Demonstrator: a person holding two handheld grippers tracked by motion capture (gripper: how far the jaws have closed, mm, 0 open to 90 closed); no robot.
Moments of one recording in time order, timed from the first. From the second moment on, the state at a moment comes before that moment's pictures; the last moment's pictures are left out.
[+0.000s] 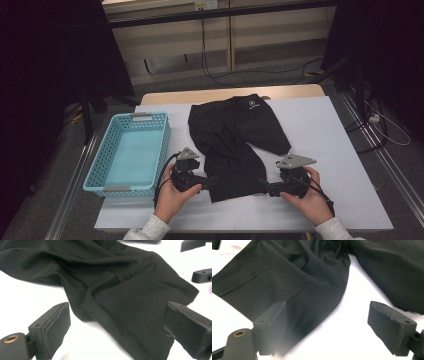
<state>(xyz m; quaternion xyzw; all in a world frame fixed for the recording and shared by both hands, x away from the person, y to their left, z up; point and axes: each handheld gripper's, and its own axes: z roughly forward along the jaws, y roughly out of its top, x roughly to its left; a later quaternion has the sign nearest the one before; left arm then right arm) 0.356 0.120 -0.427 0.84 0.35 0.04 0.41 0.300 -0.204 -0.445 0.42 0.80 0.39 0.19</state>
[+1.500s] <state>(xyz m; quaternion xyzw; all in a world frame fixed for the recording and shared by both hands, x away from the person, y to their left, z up) 0.339 0.096 -0.447 0.85 0.36 0.01 0.37 0.296 -0.217 -0.455 0.42 0.80 0.38 0.18</state>
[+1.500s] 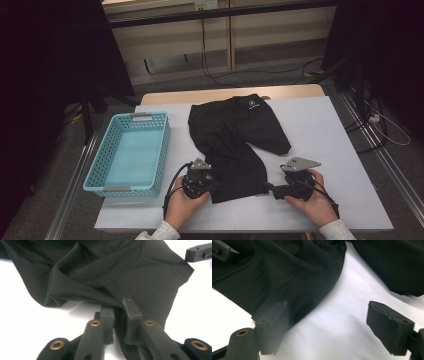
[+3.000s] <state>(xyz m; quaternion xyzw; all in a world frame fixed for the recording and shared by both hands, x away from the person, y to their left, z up) 0.329 0.125 -0.421 0.85 0.38 -0.04 0.37 0.294 -0.165 -0.455 0.39 0.83 0.39 0.12</state>
